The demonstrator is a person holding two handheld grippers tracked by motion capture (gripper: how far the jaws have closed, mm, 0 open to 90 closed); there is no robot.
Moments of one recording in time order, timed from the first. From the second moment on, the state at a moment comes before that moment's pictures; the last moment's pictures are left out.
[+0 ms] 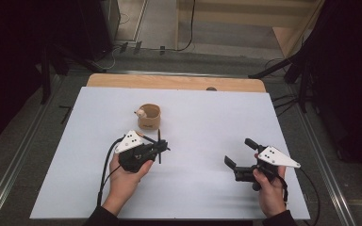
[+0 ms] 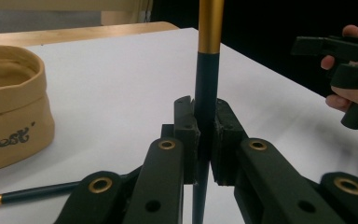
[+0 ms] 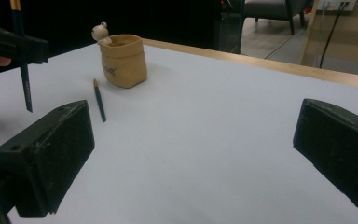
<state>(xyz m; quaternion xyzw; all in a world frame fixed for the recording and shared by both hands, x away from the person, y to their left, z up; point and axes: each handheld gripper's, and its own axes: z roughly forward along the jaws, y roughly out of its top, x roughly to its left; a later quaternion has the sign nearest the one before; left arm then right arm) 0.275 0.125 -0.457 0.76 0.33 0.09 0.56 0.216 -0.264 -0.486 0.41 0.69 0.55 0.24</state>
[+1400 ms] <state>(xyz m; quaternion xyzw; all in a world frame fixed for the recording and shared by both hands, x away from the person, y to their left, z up) 0.338 0.157 -0.414 0.70 0.34 0.16 0.61 0.194 -0.298 -0.496 0.42 0.68 0.55 0.24</state>
